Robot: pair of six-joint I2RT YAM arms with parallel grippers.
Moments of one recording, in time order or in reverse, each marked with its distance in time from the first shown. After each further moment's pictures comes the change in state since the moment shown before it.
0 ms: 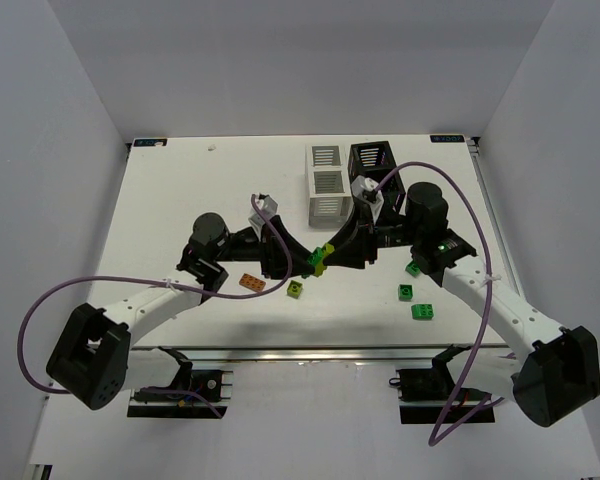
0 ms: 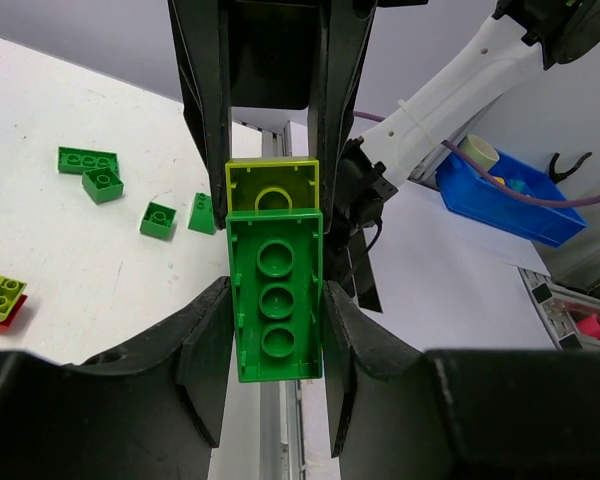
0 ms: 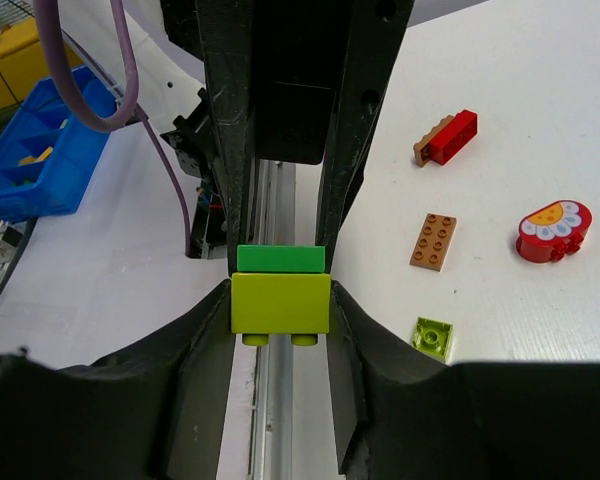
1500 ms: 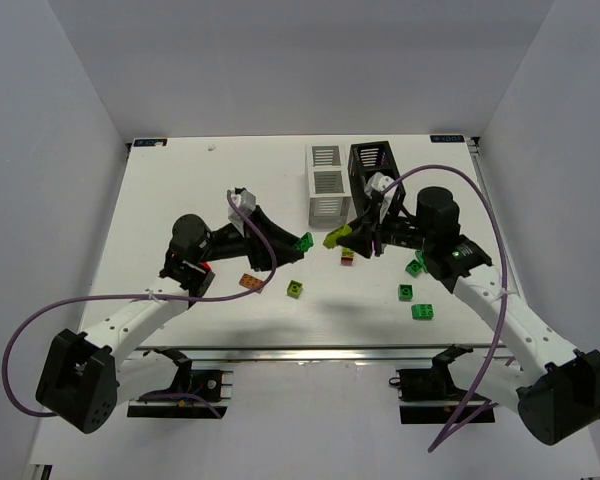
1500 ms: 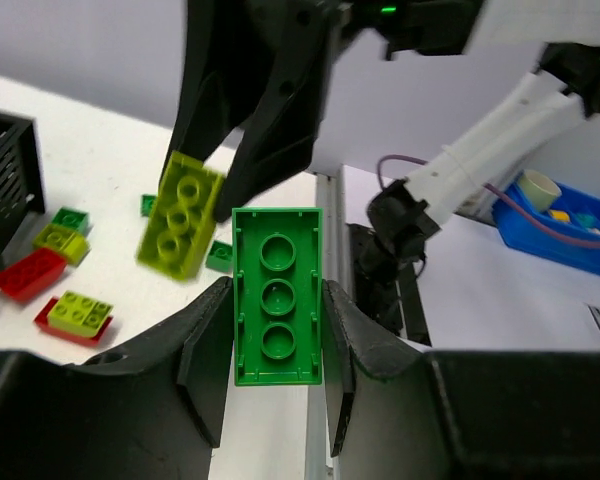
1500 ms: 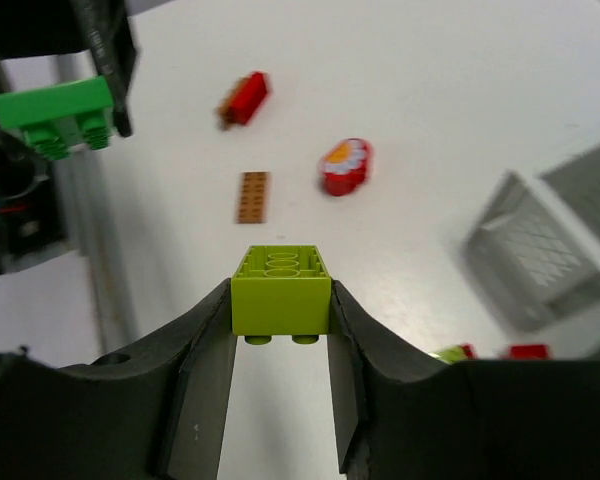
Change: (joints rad) left arm 0.076 -0.134 -0.013 -0.021 -0.071 0.049; right arm -0.041 -0.087 0.000 -0.207 0.351 -0.259
